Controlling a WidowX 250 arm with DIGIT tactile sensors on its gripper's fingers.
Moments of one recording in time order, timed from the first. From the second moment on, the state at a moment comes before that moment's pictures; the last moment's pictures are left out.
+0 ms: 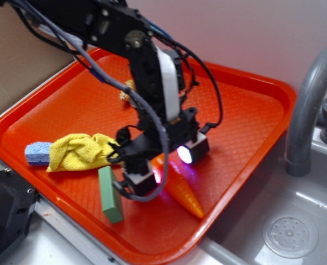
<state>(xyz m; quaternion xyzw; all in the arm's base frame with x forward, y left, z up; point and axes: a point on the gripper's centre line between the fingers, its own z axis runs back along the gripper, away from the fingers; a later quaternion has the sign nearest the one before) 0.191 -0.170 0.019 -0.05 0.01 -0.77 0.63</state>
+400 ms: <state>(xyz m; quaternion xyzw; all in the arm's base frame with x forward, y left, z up) 0.189 -0.169 0.020 -0.05 0.01 -0.77 0.64</state>
